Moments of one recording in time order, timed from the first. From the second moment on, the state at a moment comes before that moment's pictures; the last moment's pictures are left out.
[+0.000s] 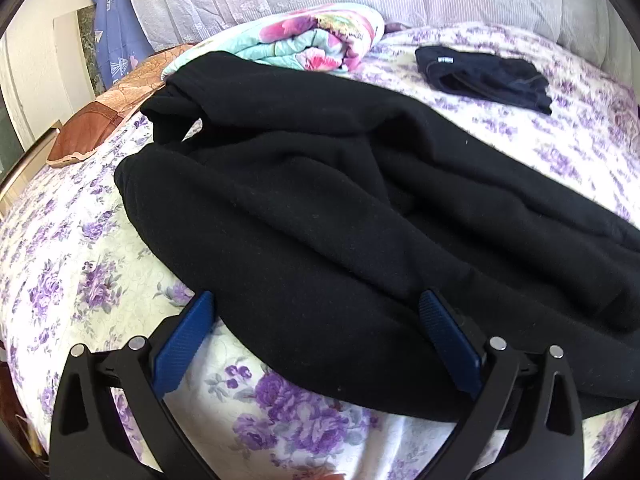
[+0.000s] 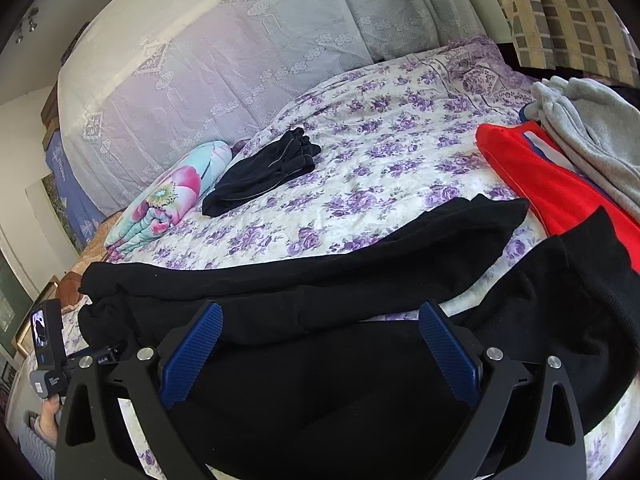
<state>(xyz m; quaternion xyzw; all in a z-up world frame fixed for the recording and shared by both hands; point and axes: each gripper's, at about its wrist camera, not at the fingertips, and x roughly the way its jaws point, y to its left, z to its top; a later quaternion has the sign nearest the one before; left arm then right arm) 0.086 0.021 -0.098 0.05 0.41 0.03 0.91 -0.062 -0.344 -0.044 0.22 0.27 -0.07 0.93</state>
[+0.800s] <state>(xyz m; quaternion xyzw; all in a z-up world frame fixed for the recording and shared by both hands) 0.073 0.065 -0.071 -0.08 0.38 -0.07 0.92 -0.071 -0.362 -0.048 0.27 0.29 -0.05 0.92</state>
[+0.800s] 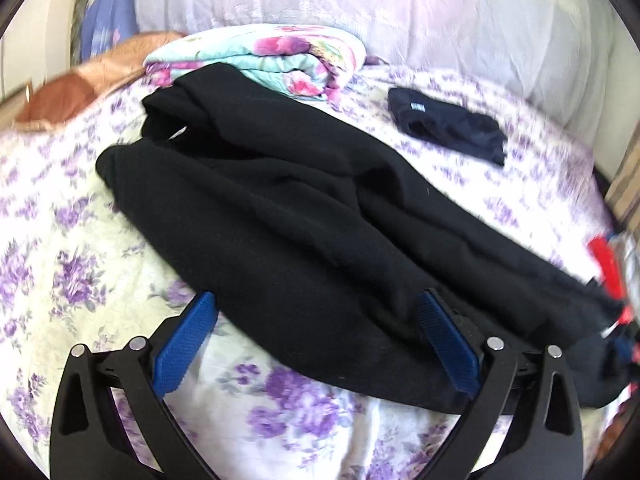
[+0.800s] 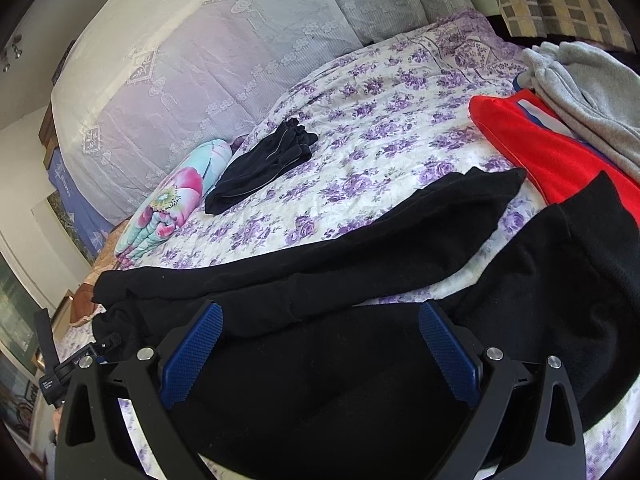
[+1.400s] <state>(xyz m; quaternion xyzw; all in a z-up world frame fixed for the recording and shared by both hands) 0.095 0.122 -0.014 -0.09 0.35 -0.07 0.93 -0.030 -0.434 -0.062 0.42 0.35 -0.07 0.84</state>
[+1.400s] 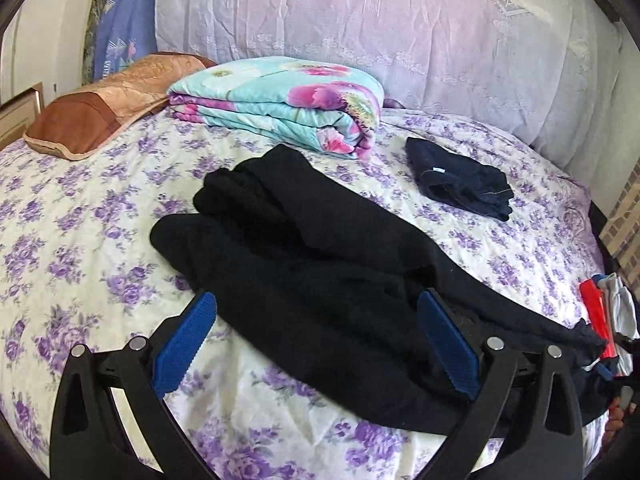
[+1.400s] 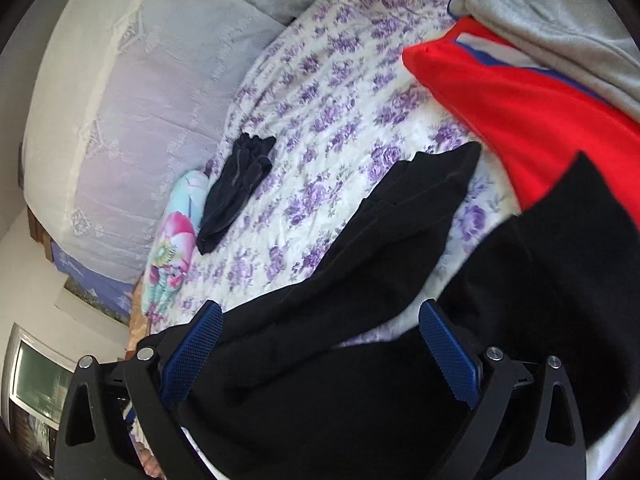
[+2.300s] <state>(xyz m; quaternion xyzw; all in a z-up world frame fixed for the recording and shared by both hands) 0.213 0.134 -0.023 -0.21 0.41 -0.11 0.88 -0.031 -0.453 -0.068 0.44 0.25 -0.05 0.86</state>
